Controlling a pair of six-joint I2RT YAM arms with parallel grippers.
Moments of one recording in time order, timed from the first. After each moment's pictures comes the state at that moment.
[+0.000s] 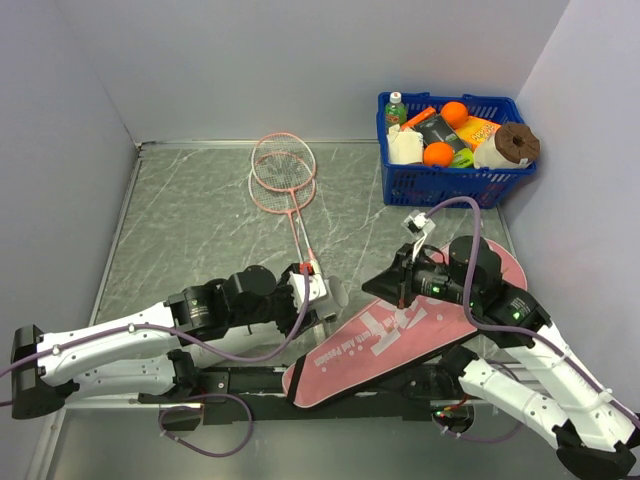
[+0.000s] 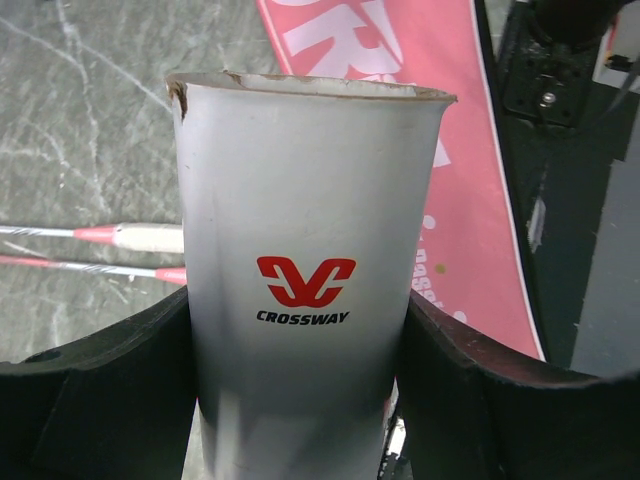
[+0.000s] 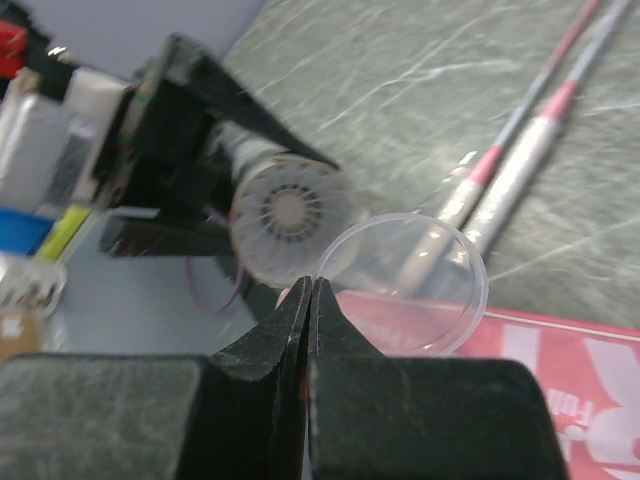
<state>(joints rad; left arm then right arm) -1.18 0.95 0.81 -0.33 0.00 0.09 0.69 0.68 0.94 -0.62 -0.37 0.45</state>
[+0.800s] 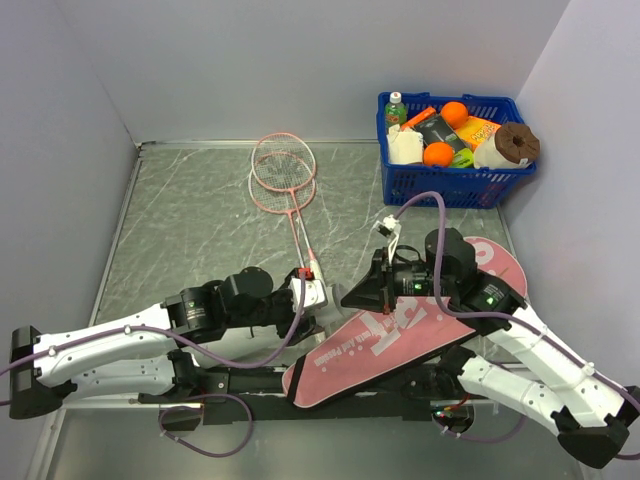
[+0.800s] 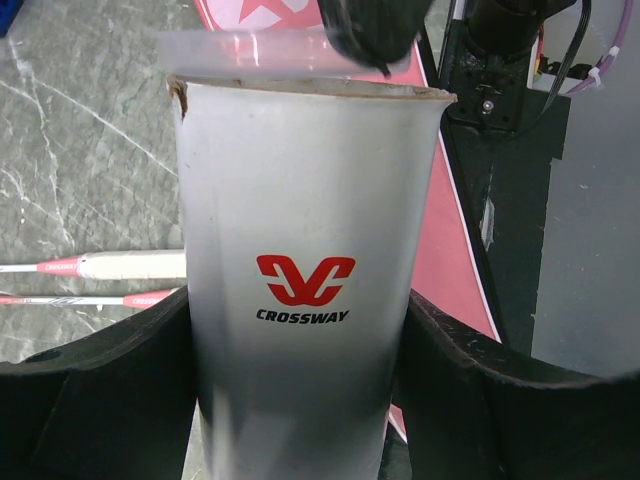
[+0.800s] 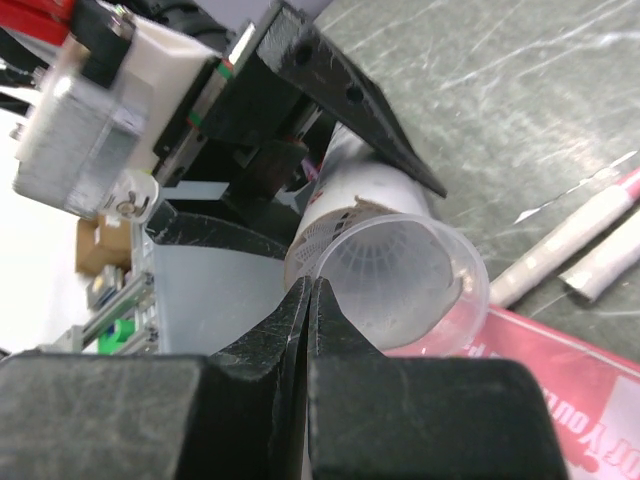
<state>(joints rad) -1.20 0.93 0.81 -0.31 0.09 0.09 0.74 0.77 0.91 -0.47 -0.65 0.48</state>
